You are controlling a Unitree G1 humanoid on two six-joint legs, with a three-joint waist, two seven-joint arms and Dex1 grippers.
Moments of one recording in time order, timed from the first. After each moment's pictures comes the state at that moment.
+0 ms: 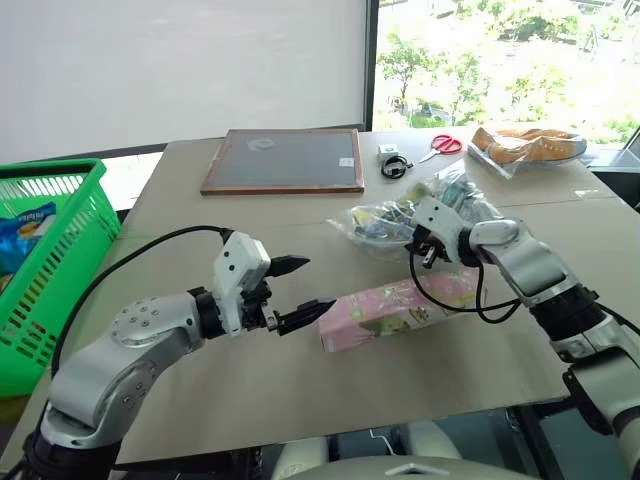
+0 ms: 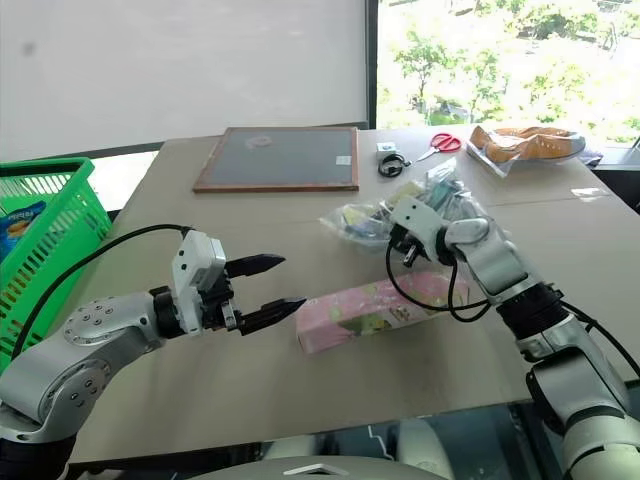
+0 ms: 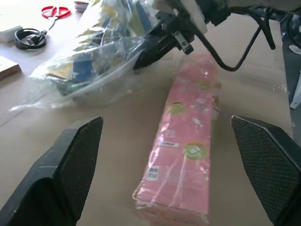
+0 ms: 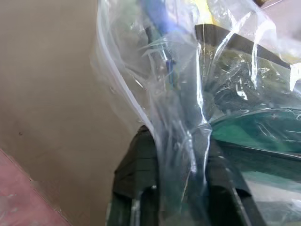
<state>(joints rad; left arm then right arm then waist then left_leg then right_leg) 0.01 0.76 0.13 -0.65 -0.73 0.69 -0.72 -0.72 -0.62 0.38 0.12 0.03 0.64 0.77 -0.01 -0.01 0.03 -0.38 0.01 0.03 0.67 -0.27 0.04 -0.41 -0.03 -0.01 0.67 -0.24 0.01</state>
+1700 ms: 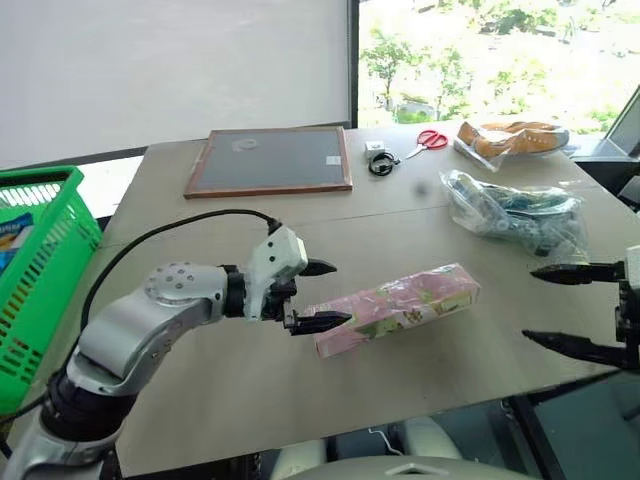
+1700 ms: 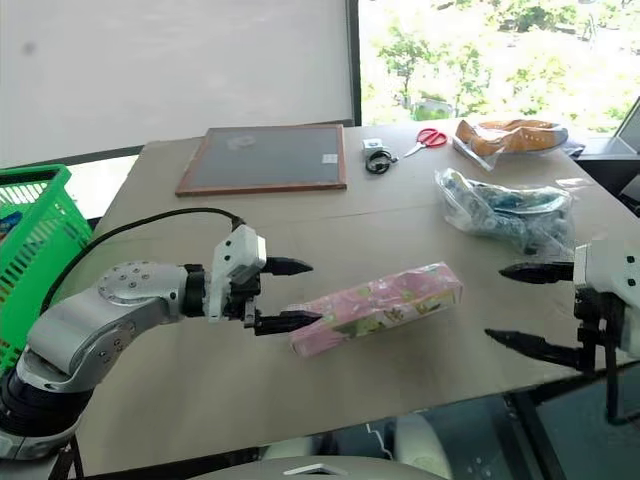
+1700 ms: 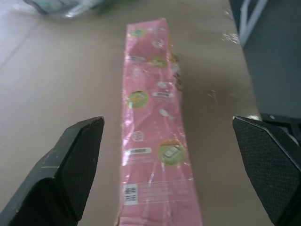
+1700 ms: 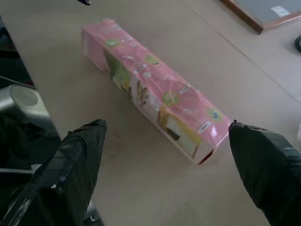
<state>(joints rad) -0.31 0.88 -0.13 -0.56 -0.66 0.83 -0.92 0.28 -1.02 -0.74 -0.65 0.67 0.68 1.32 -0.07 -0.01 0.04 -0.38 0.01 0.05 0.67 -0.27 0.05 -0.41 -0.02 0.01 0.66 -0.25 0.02</state>
